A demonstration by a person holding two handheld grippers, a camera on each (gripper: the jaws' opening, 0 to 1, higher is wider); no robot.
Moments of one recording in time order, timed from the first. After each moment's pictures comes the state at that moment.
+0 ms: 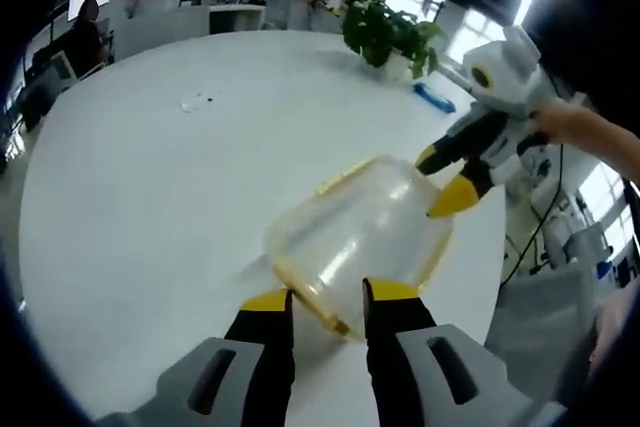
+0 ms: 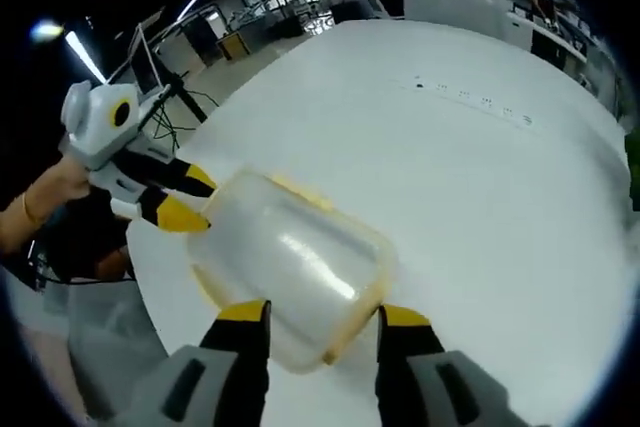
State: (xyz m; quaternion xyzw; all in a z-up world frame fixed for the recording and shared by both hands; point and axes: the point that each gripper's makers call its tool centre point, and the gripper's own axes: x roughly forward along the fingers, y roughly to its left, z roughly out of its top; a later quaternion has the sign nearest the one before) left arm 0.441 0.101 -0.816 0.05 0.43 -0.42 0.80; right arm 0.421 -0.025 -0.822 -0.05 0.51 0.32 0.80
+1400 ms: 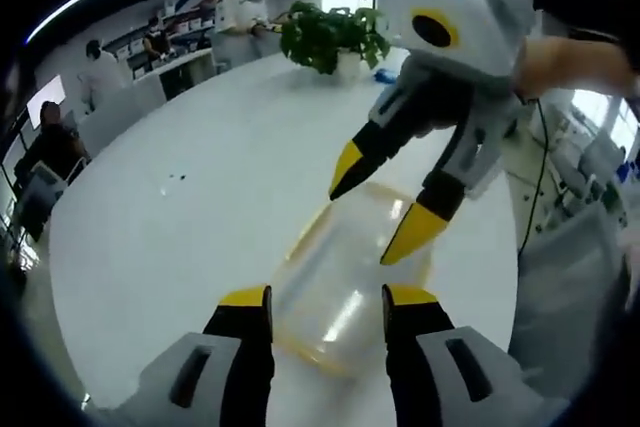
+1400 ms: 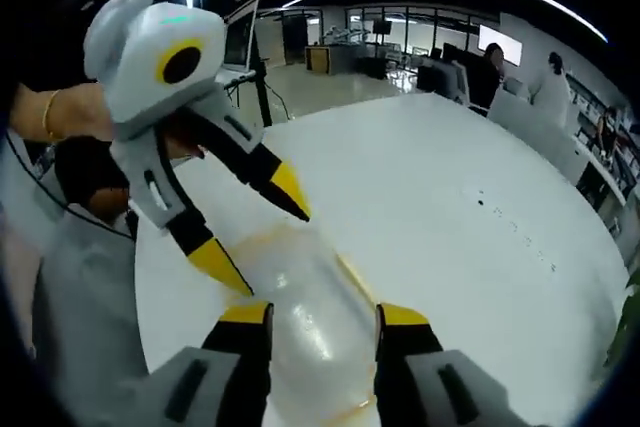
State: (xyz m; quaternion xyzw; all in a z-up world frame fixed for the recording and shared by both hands) left arm 0.442 0.063 -0.783 0.19 0.33 -0.48 0.79; right arm 0.446 0.032 -0.786 -0.16 0.36 0.45 0.80
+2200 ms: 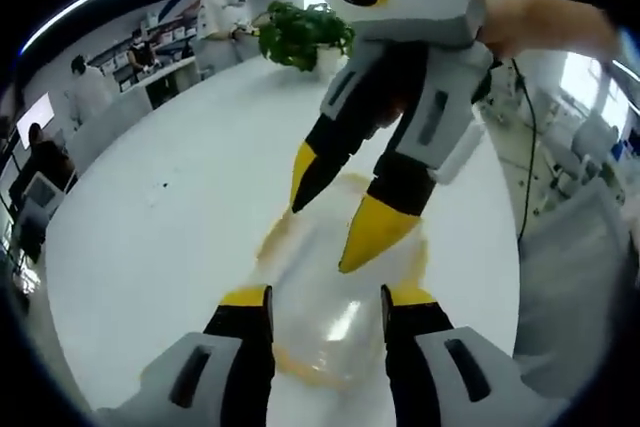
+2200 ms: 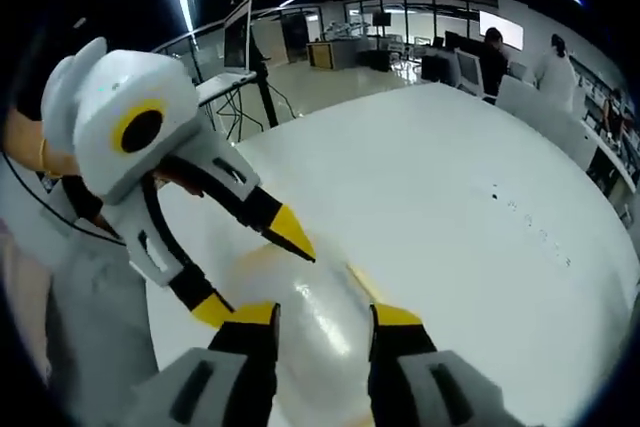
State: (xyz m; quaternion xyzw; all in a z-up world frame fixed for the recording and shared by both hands) left arm 0.425 0.051 -0.799 0.23 0.31 -0.51 0.77; right arm 0.449 0.043 -0.791 -0.15 0.39 0.46 0.78
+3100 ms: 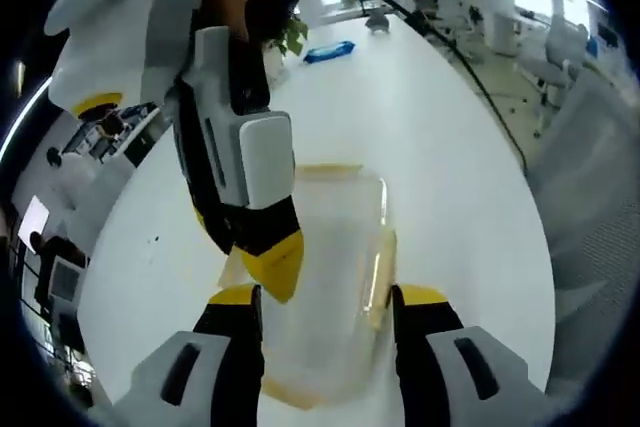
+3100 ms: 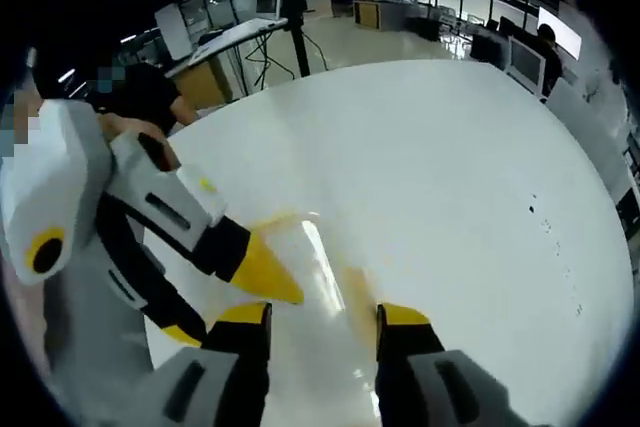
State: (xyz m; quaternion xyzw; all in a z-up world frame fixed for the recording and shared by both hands) left arm 0.411 0.034 -0.818 0.35 0.23 -0.53 0.73; right arm 0.463 0.051 -0.817 -0.23 0.45 0.52 0.69
